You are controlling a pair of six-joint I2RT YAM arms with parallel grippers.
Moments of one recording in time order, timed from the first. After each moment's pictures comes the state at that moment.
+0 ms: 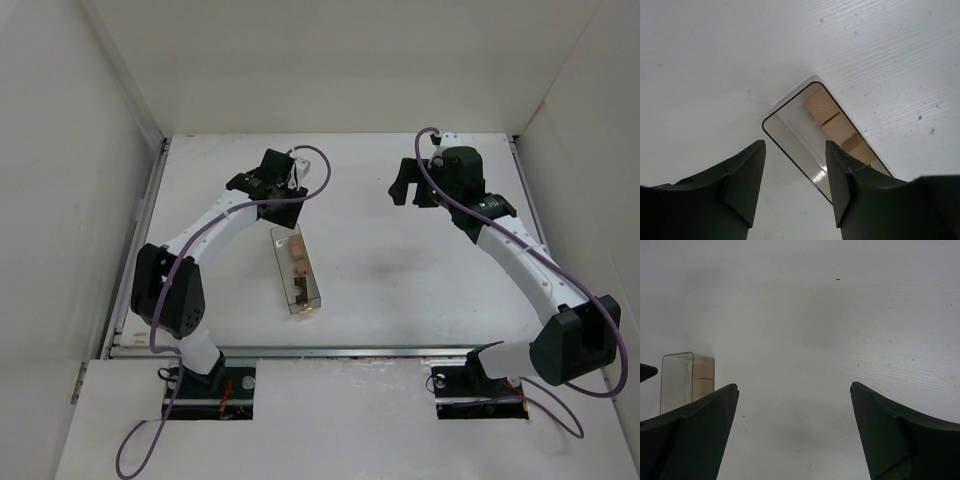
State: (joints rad) left arm -0.46 1.67 1.38 -0.71 -0.06 -0.02; right arm 0.32 1.35 1.18 -0.33 -0.05 0.29
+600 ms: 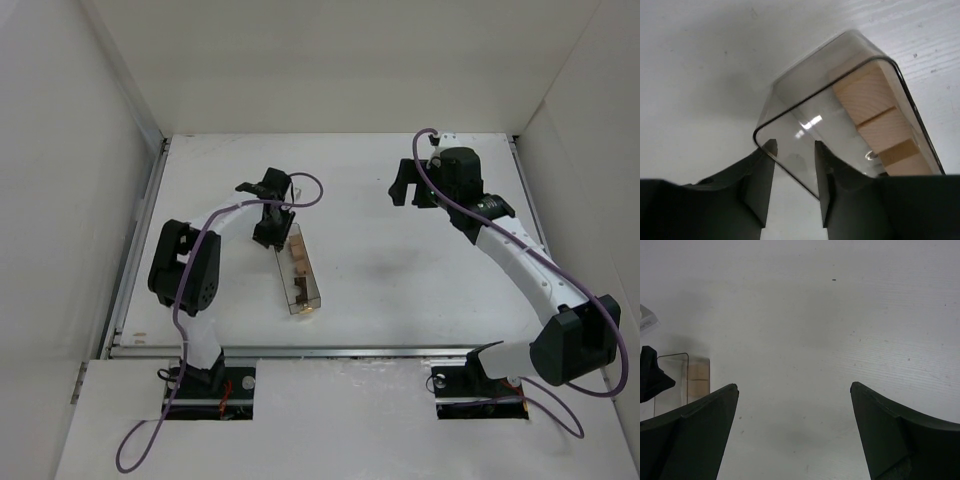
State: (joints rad) left arm -0.39 1.81 1.29 -0.73 -0.04 -0.03; right arm 0.34 1.35 1.18 -0.33 -0.02 0.28
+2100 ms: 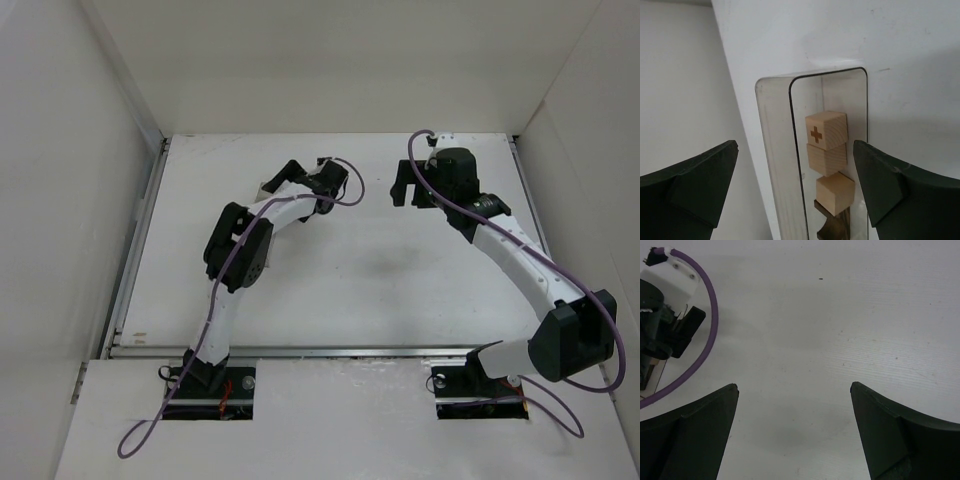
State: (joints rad) left arm -0.61 2.22 1.71 -0.58 -0.97 0.22; right arm 0.34 1.37 1.18 -0.32 0.05 0.25
